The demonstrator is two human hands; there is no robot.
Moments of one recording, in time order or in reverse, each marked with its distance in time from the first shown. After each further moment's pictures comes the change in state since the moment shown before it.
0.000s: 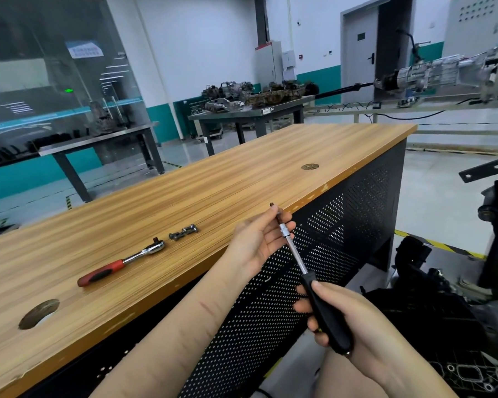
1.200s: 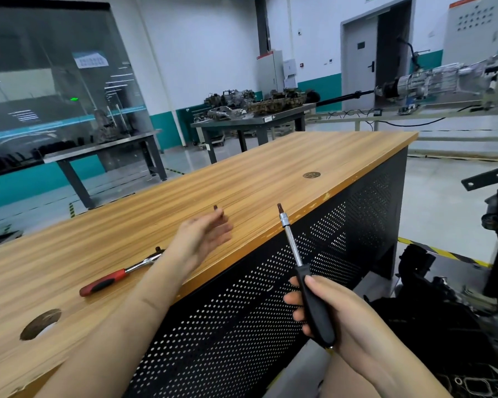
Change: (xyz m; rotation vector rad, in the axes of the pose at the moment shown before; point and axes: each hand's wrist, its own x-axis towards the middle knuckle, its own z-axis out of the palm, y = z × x) left_hand 0.005 0.055 -0.073 0.245 0.207 0.100; right_hand 0.006 -0.011 0.015 0.045 -0.095 -0.060
